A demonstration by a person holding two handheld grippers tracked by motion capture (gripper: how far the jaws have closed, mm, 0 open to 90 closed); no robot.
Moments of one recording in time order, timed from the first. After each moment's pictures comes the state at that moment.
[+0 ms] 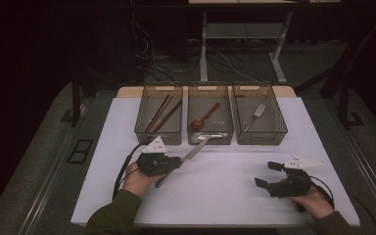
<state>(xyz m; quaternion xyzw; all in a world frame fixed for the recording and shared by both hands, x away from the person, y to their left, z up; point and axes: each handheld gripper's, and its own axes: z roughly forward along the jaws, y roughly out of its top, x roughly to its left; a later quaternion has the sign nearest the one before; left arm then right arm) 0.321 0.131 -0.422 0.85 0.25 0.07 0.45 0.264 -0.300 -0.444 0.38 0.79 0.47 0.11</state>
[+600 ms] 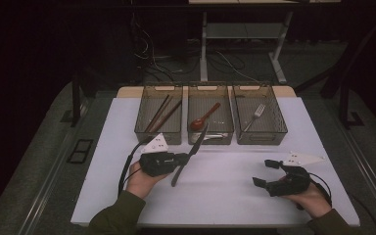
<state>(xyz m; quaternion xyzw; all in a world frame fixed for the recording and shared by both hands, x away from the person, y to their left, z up) 0.307 0.119 -0.395 0.83 0.23 0.07 0.51 0.264 -0.292 -0.427 0.35 0.80 0.48 0.10</state>
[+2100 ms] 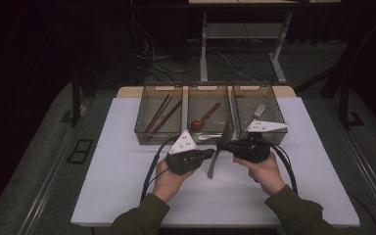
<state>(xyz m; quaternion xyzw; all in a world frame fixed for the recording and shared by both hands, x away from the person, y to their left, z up) 0.302 0.049 -0.384 0.81 0.21 0.11 0.54 0.323 -0.196 -0.373 0.33 0.75 0.57 0.02</state>
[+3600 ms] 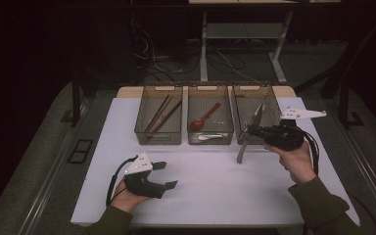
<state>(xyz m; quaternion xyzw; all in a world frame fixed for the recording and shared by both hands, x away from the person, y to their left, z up) 0.272 0.161 -0.433 0.82 0.26 0.09 0.50 0.334 -0.270 -0.344 0.35 0.76 0.54 0.10</state>
